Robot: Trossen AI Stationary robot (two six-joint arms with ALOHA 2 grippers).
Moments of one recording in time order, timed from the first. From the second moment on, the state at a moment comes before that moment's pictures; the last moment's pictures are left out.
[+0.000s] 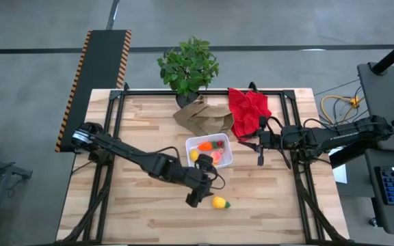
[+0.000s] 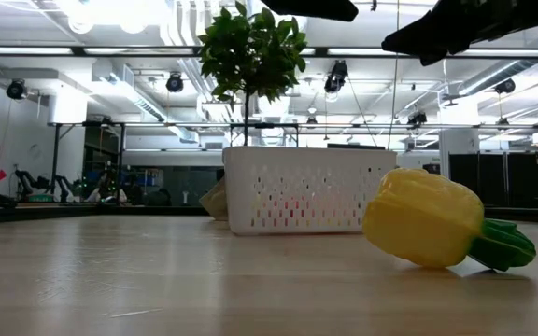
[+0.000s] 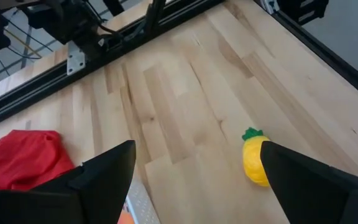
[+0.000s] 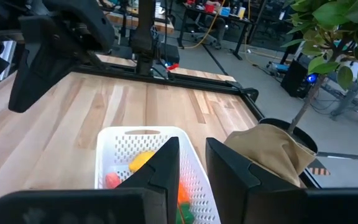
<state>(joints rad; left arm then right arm) -0.35 1.76 1.42 -0.24 -0.22 0.24 0.14 0.77 0.46 0.11 0.26 -0.16</state>
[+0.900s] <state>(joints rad) -0.32 2.06 1.66 -0.35 0.02 0.16 0.14 0.77 0.46 0.11 0.26 -0.13</state>
